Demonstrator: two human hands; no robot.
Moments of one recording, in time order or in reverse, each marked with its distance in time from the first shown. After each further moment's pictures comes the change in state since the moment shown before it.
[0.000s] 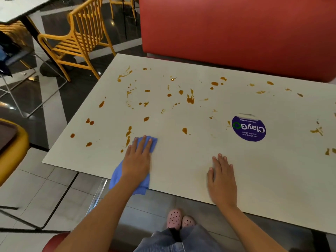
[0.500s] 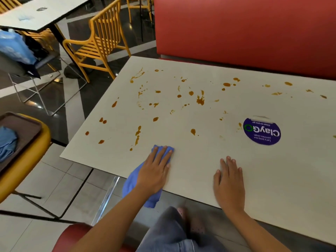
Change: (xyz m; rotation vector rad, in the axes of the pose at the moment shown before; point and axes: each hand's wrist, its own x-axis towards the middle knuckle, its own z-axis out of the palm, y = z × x) left_hand -0.026 0.023 0.016 -0.005 -0.078 0.138; right_hand 0.001 0.001 0.001 -0.032 -0.019 -0.024
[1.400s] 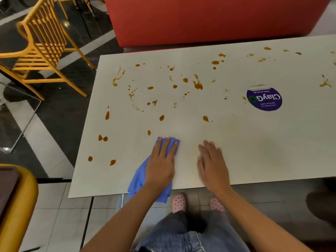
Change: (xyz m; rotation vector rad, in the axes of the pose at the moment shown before) left_hand 0.016 -0.077 -0.020 -0.067 0.111 0.224; right_hand -0.005 -0.142 0.043 0.038 -0.017 0.081
